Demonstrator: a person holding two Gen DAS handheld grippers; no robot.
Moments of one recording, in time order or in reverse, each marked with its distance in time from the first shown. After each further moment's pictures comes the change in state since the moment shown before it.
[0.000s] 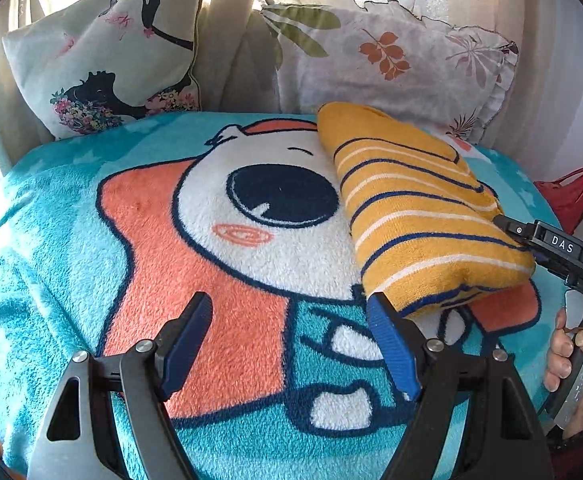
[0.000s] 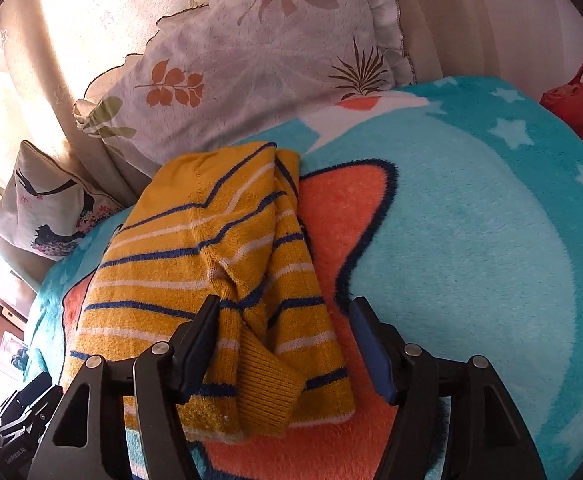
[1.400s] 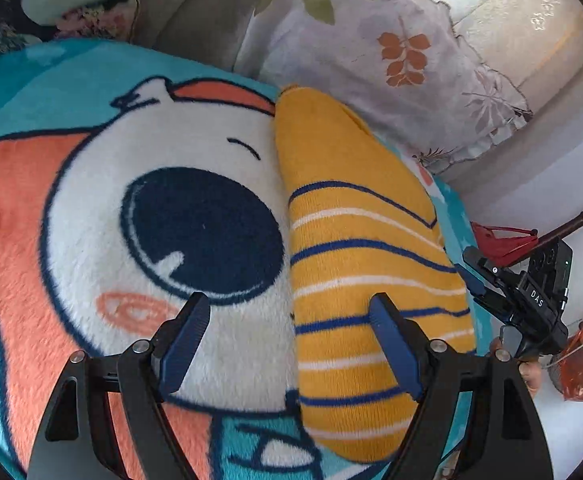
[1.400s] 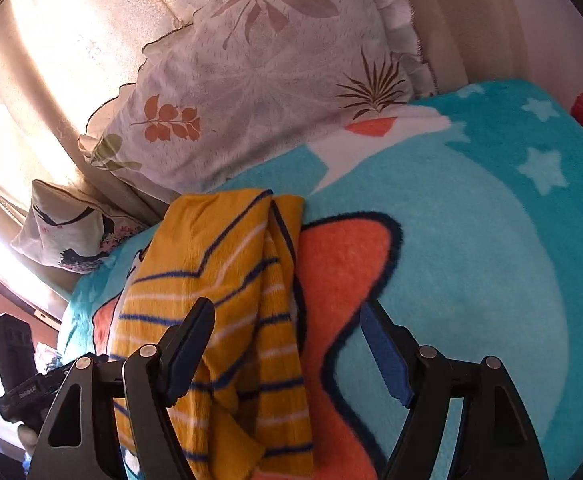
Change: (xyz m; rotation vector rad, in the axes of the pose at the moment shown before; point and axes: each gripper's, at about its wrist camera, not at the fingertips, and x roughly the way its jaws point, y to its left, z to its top) left arm 0.112 0.027 0.077 -0.235 0.264 -0.432; right arm 0.019 -0.031 0.065 0.034 0.084 0.169
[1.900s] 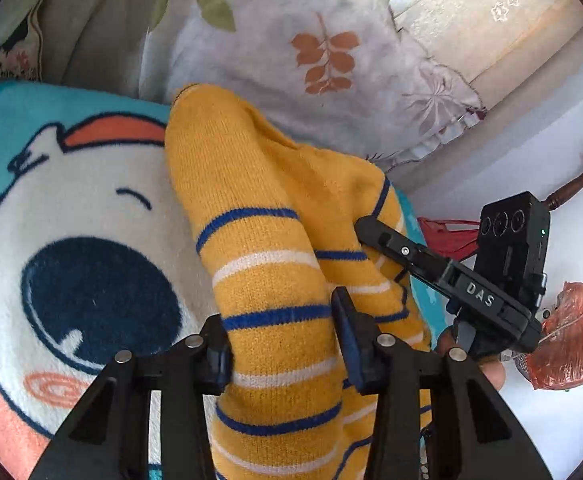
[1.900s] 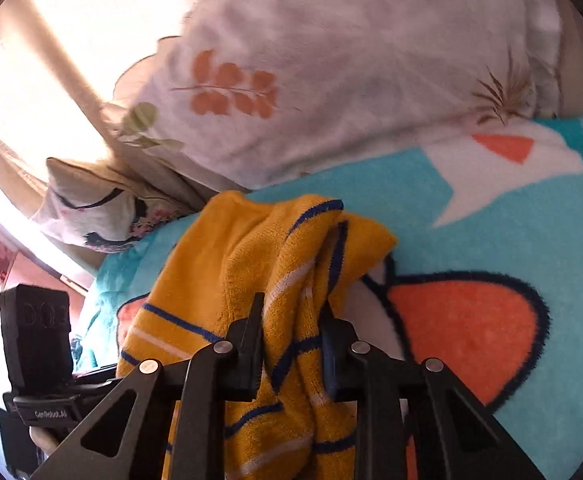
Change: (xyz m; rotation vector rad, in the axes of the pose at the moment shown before) left arm 0.000 -0.058 0.041 0.106 -0.018 -0.146; right arm 0.063 0.071 0.035 -0.140 0.070 0.146
